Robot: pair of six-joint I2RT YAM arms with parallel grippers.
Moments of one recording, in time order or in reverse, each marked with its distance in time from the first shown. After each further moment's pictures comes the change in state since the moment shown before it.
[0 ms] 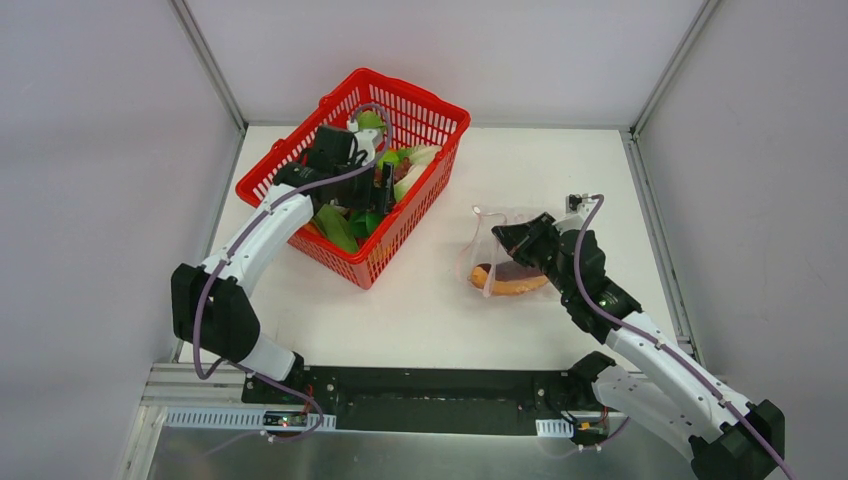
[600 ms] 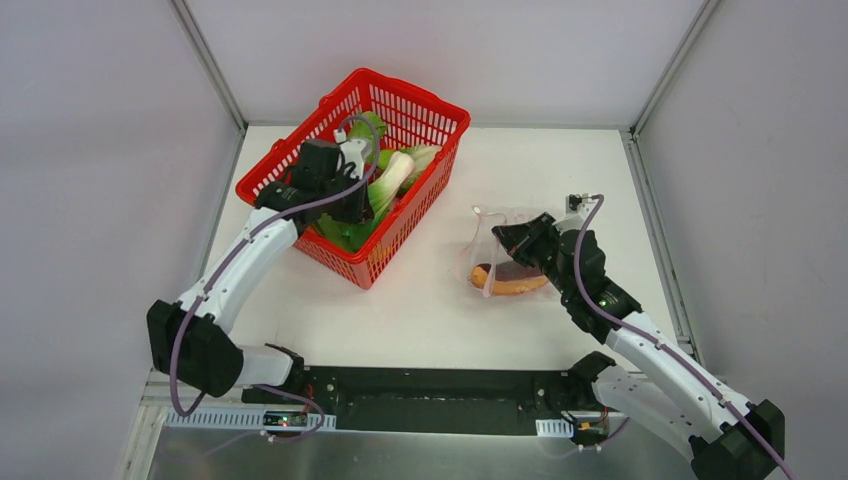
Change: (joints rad) left arm 0.005 -0.150 -0.131 -0.005 -0.024 0.020; right arm 0.000 0.000 0.000 0.000 0.002 0.000
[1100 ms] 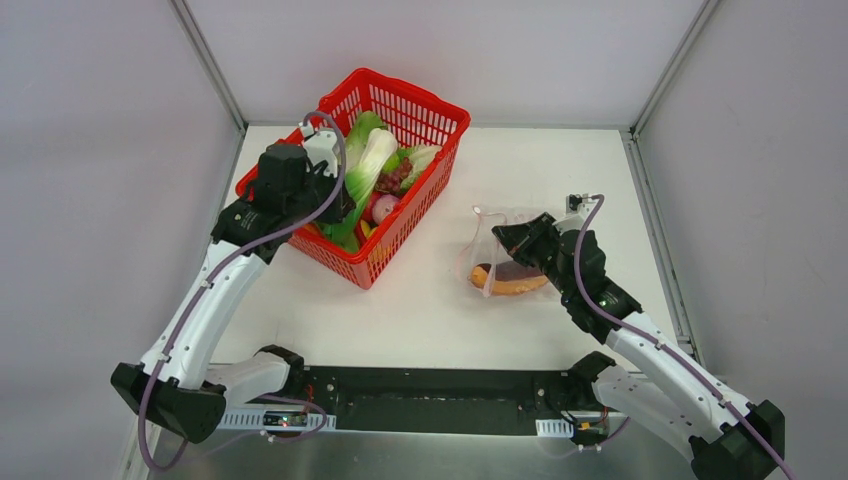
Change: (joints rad) left arm 0.000 -0.246 0.021 -0.045 -0.104 0.004; right arm 0.000 -0.002 0.000 0.000 0.001 -0.002
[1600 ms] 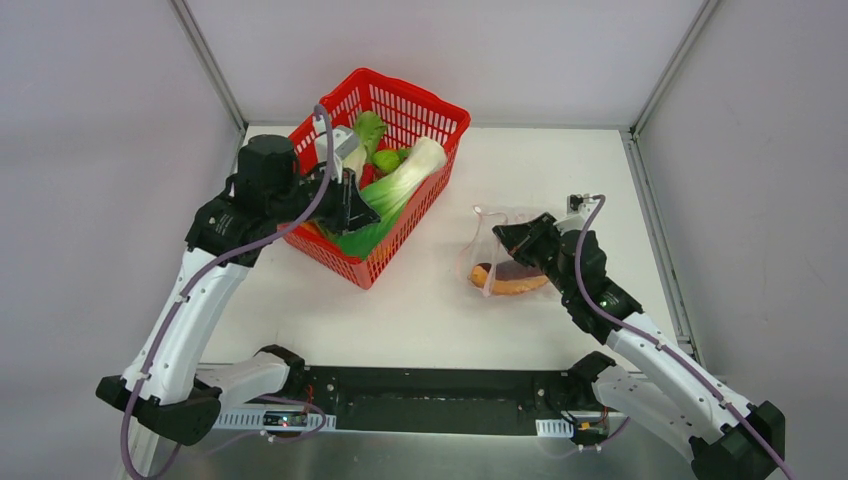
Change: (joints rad) left arm -0.039 -0.031 0.187 -0.143 0.387 -0.004; right arm 0.000 -0.004 0.000 0.000 0.003 -0.001
